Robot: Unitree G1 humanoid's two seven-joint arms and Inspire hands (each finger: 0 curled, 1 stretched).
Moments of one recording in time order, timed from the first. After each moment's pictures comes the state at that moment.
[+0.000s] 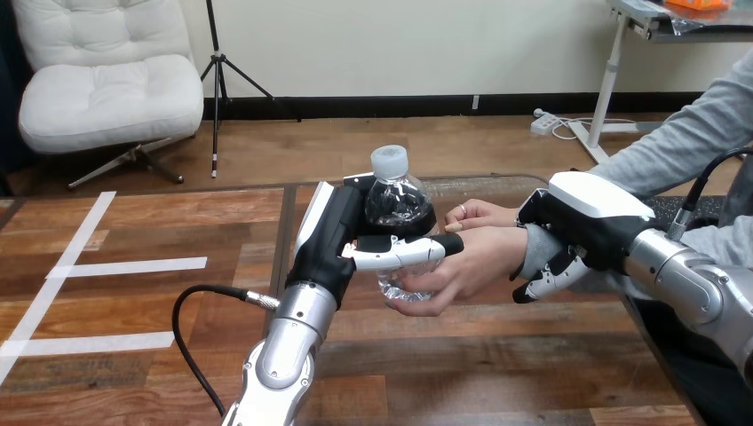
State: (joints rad) left arm -0.40 -0.04 -0.08 0.67 0.16 -0.41 -0.03; right arm -0.75 -0.59 0.42 1.14 -0.59 -0.61 0.02
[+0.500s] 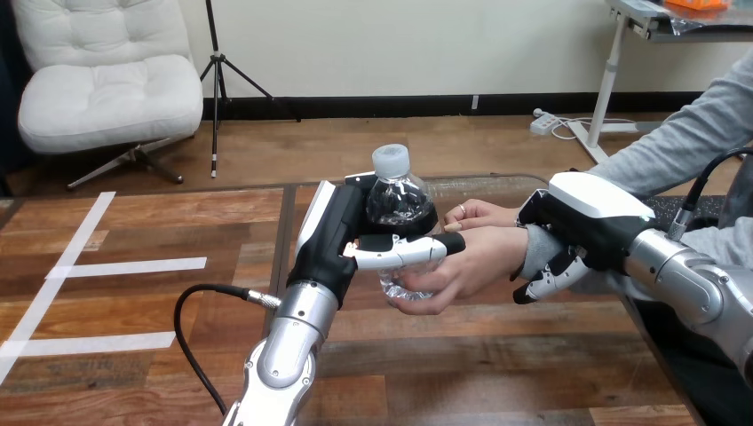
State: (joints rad) left arm -0.40 -0.04 -0.08 0.67 0.15 -0.41 -0.03; right arm -0.75 -0.59 0.42 1.14 -0.59 -0.60 0.03
